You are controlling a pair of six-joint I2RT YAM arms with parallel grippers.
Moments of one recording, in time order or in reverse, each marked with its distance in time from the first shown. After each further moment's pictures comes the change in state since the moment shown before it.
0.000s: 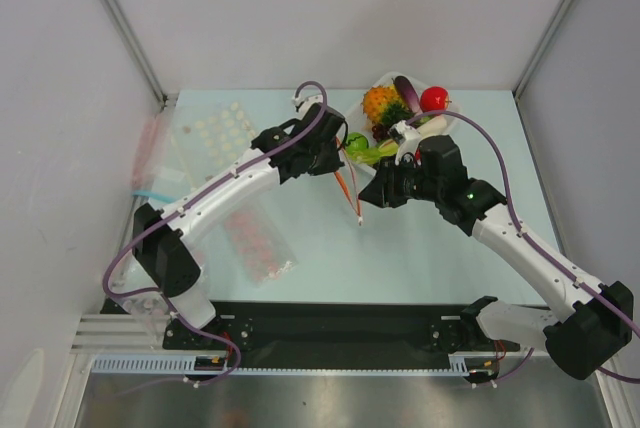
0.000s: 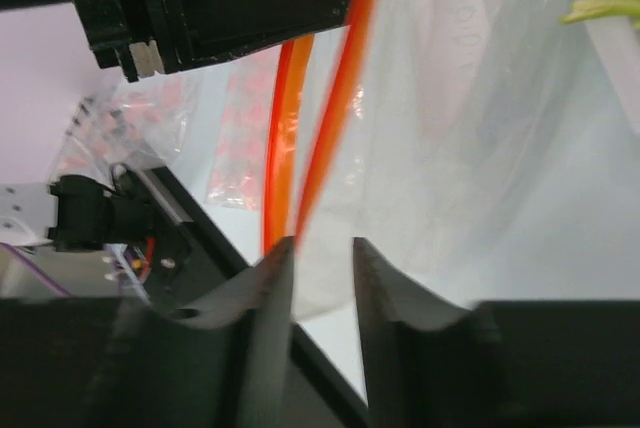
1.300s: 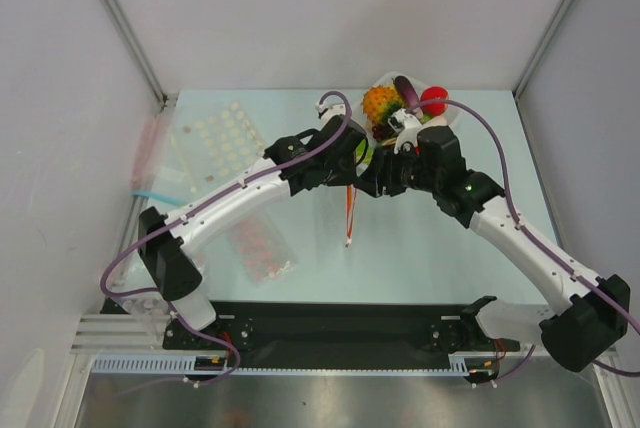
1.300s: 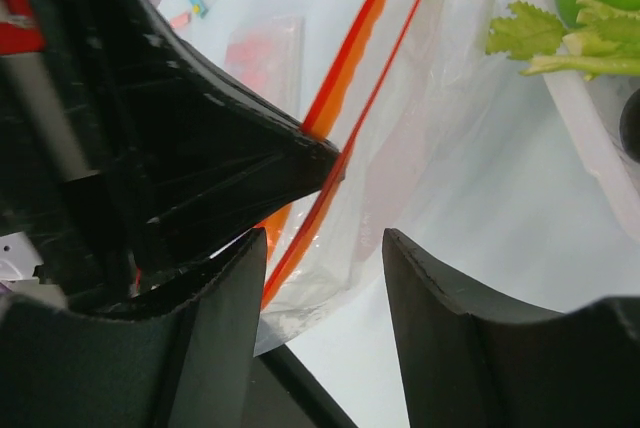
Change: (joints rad) left arm -0.133 0.005 0.052 -0.046 -0.034 0.049; right arm 0.000 0.048 0.071 0.011 0.069 -0.018
